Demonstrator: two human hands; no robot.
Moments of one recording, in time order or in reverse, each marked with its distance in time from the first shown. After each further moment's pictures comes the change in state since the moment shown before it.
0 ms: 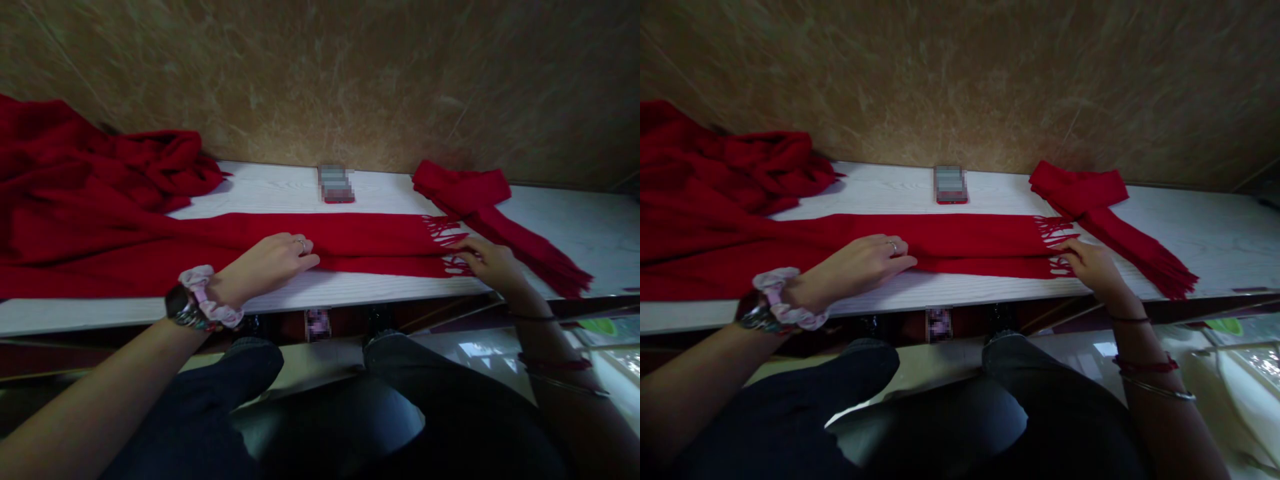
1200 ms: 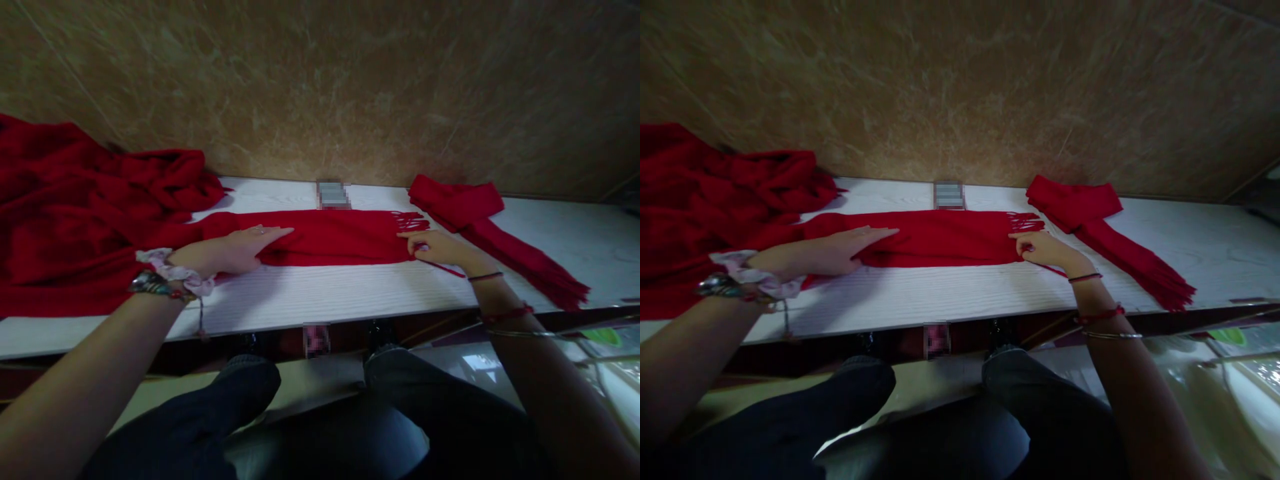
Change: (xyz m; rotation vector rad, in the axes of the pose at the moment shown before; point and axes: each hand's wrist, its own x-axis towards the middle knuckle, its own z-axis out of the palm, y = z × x) left_hand -0.022 -0.071 0.020 -0.398 -0.370 -0.327; right_hand 0.086 -0.032 0.021 0.025 -0.507 -0.211
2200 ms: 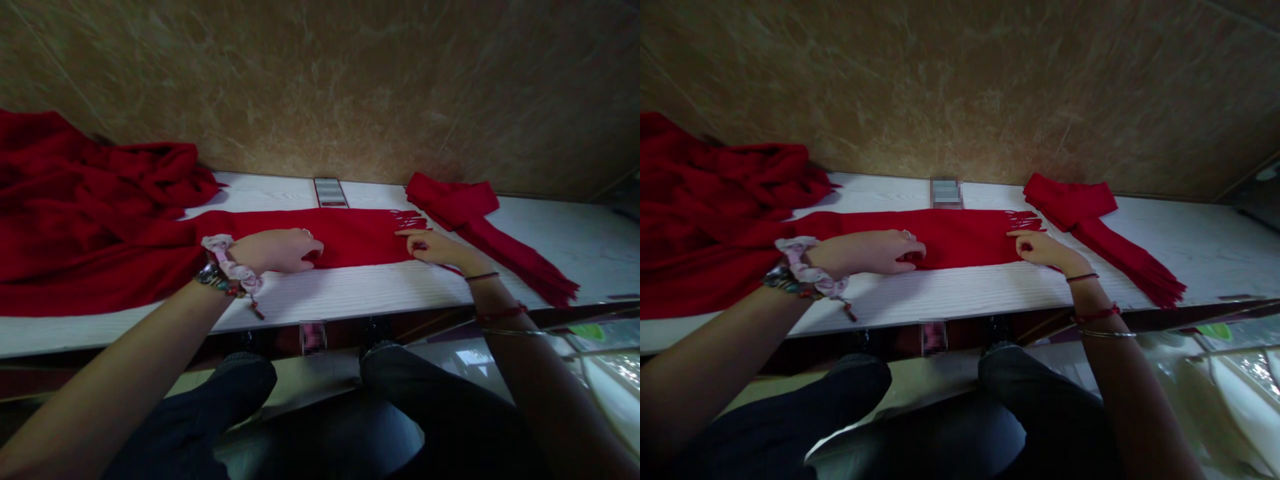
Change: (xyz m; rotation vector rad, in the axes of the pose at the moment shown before) left_hand 0.041 0.065 -0.023 0.085 -0.008 0.218; right_hand -0.005 0.007 0.004 0.049 0.000 -0.013
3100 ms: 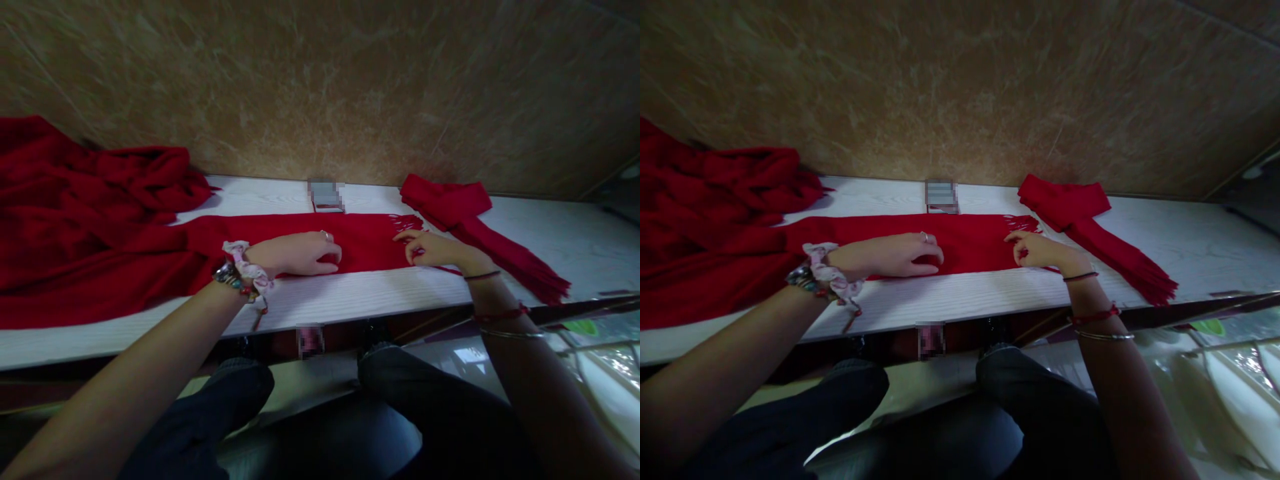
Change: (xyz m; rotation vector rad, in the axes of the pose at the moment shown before) left_hand 0.025 0.013 0.000 -0.132 0.102 0.173; right_hand -0.002 -0.006 -0.007 -0.023 -0.102 -0.031
